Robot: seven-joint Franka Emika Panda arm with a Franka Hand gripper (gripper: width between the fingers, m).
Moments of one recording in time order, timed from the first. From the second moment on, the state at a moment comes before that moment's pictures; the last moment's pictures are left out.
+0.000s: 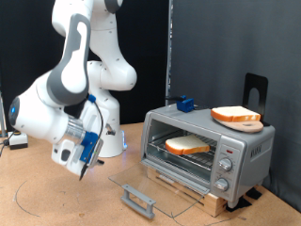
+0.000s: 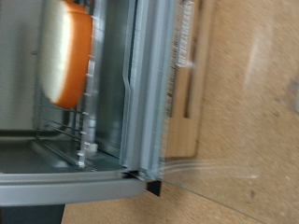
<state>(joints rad) -0.74 0.20 0.13 -2.33 0.64 1.68 -0.52</state>
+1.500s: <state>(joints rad) -0.70 0.41 0.15 -2.32 0.54 1.77 -0.46</state>
